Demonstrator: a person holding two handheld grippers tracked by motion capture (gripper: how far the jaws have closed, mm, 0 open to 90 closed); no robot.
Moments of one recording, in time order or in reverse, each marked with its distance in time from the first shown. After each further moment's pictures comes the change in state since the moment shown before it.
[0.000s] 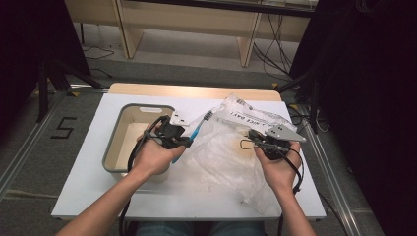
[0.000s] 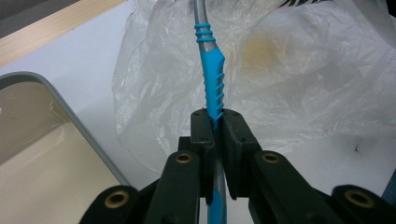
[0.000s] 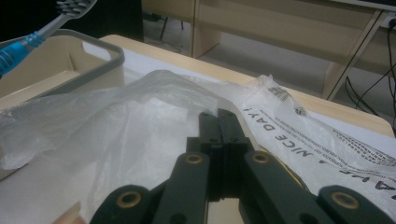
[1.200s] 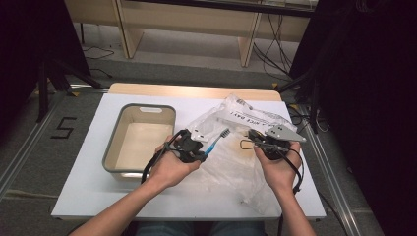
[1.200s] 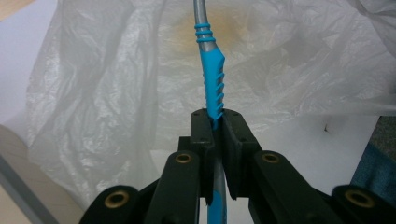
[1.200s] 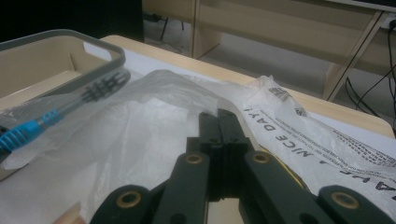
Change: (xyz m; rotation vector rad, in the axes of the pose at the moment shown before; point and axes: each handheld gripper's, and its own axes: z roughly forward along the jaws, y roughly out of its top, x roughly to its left) left arm -0.041 -0.005 0.030 0.070 -0.074 0.081; right arm 0.000 0.000 -0.001 -0.003 0.002 -0.001
